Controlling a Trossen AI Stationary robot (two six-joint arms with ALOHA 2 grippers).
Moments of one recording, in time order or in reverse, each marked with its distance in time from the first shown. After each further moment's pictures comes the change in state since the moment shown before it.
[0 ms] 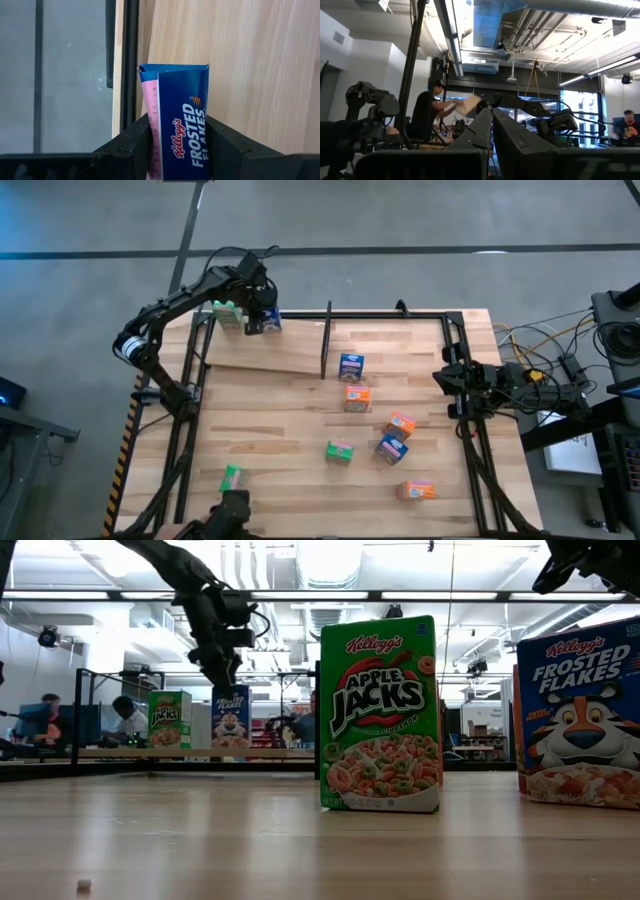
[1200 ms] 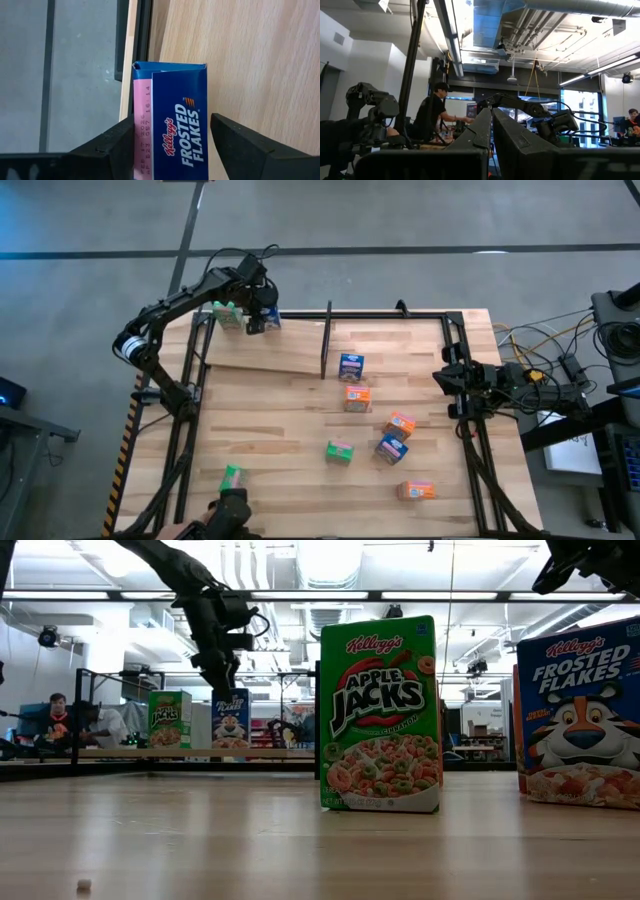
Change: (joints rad) left arm 0.000 0.000 -0.019 0.034 -0.053 -0.049; right arm 0.000 0.000 0.000 0.000 0.000 0.003
